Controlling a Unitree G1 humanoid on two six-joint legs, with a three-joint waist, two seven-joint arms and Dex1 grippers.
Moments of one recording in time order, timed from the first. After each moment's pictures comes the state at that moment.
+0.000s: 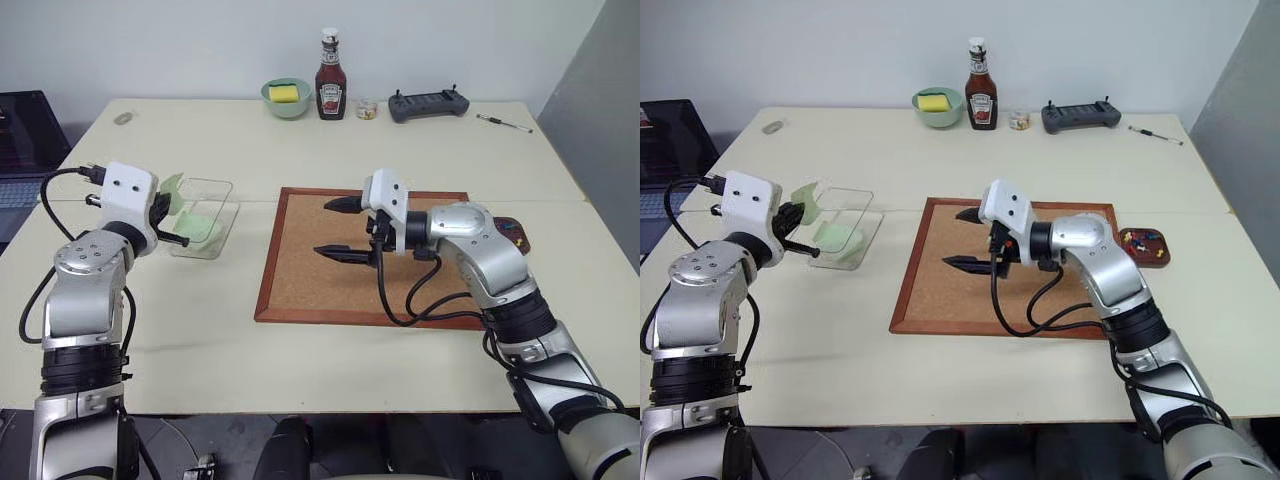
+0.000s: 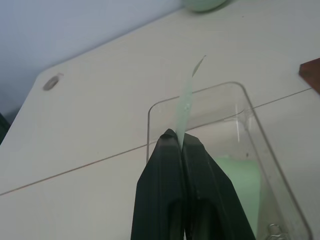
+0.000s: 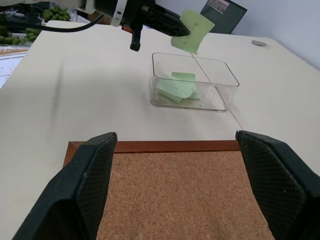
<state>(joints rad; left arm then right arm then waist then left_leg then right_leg) -0.47 0.67 0.26 0.10 -0.07 0.53 -0.40 -0.78 -0.35 0.28 0.03 0.23 0.38 0.98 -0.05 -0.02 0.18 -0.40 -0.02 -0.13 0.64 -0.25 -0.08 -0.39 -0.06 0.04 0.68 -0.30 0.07</state>
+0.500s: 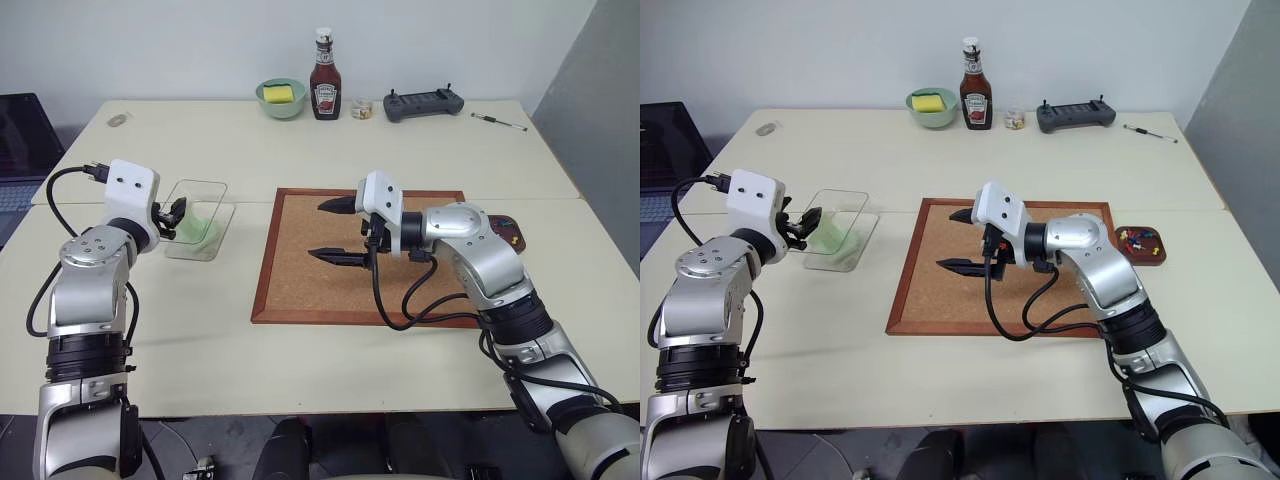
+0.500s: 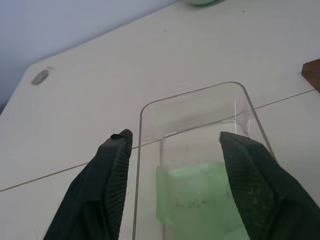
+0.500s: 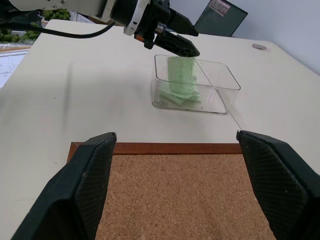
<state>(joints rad) -0.52 0.66 0.25 0.16 -0.10 0.52 -0.40 -0.78 -0.35 0.29 0.01 0.22 0.38 0.98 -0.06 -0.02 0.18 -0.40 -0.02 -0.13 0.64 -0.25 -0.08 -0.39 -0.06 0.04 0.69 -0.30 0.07</state>
